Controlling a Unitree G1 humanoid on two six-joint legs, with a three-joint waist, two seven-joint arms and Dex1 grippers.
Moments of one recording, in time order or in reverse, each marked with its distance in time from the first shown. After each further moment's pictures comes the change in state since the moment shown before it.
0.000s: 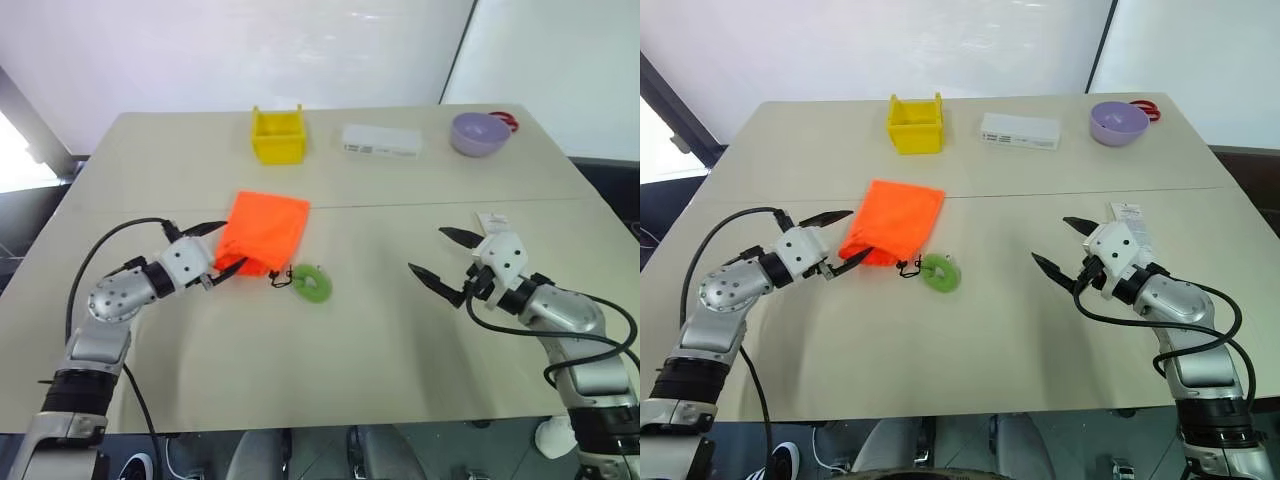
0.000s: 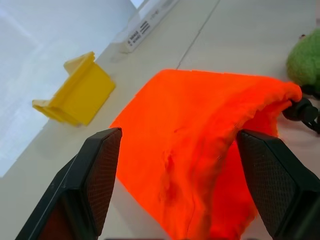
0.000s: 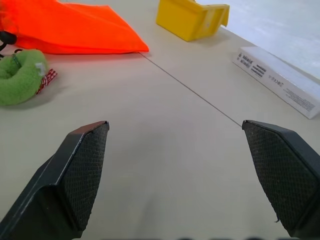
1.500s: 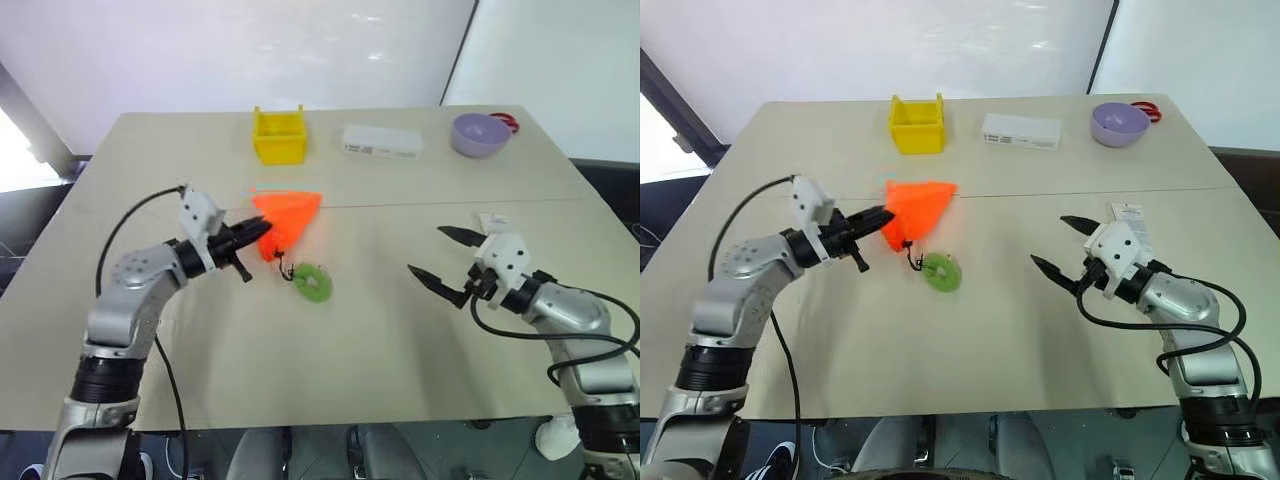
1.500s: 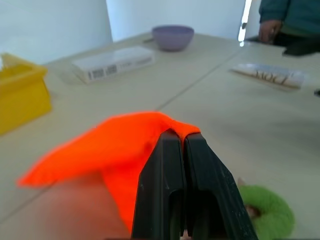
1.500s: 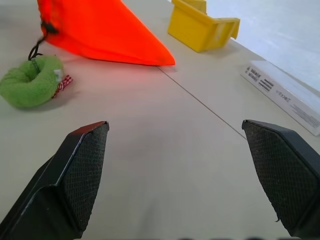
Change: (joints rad) left arm -0.081 -0.090 0.077 -0.407 -0.456 0.799 -0.046; right arm -0.004 -0.016 0.005 0.006 0.009 -0.043 0.046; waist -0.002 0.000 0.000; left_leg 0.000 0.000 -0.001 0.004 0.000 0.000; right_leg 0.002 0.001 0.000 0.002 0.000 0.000
